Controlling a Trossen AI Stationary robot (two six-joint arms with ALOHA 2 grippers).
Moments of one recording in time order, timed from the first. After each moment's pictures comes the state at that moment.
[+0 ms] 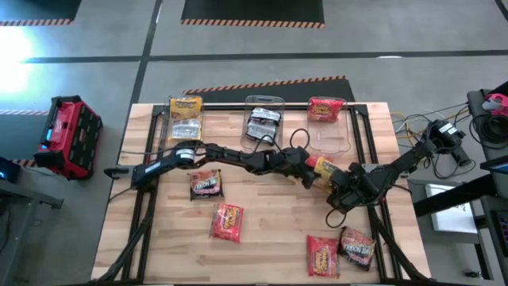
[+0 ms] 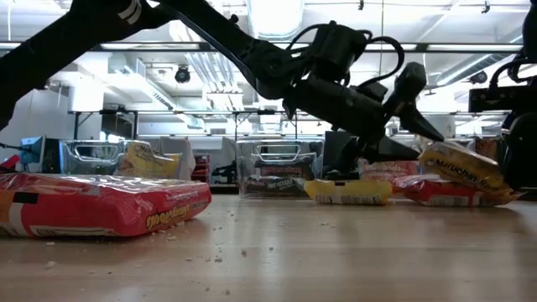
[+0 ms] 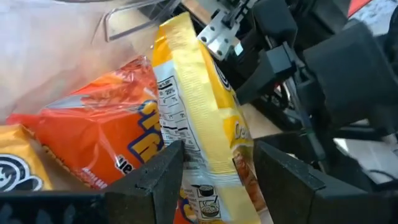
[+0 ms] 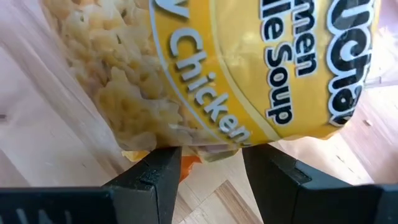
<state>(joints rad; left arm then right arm) 0.05 2.42 1.79 0.26 0.04 -0.67 0.54 1.14 0.45 -0.84 0.47 1.15</state>
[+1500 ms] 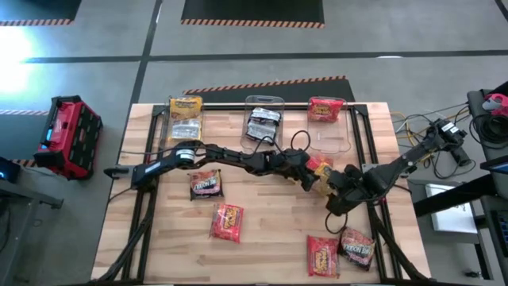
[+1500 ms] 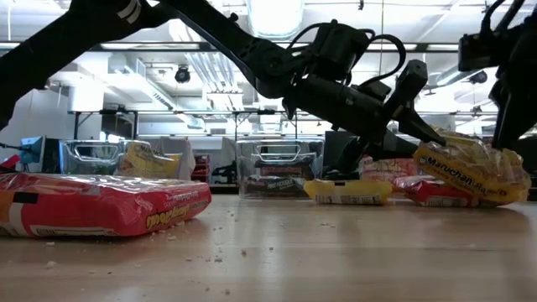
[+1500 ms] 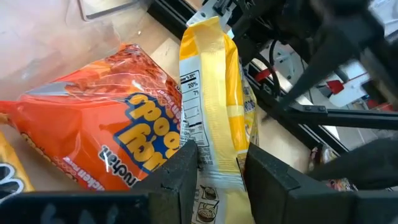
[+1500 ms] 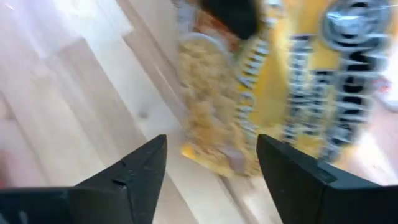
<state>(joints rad) 0.05 2.42 1.79 0.24 0.07 -0.66 0.54 1.09 0.67 -0.93 0.34 1.06</state>
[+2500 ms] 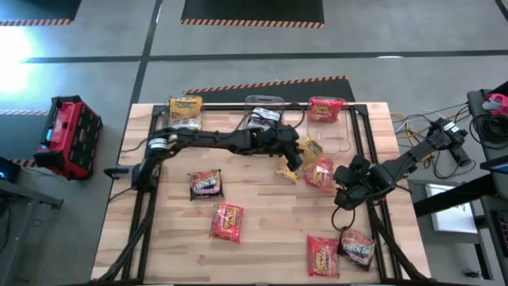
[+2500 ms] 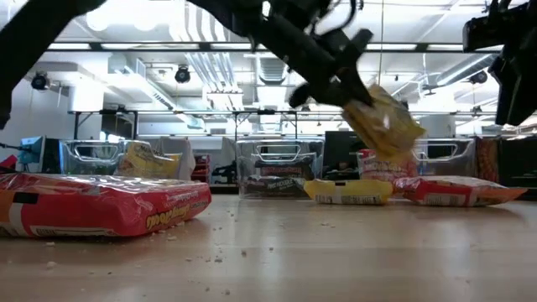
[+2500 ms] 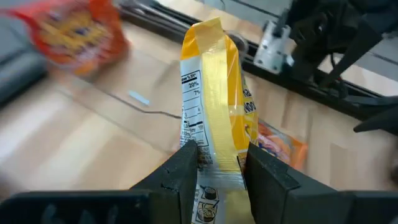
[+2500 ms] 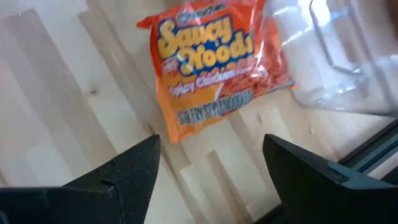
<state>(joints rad) 0.12 2.10 1.73 -0.17 -0.13 -0.30 0.54 1.06 0.78 -1.23 0.38 0.98</state>
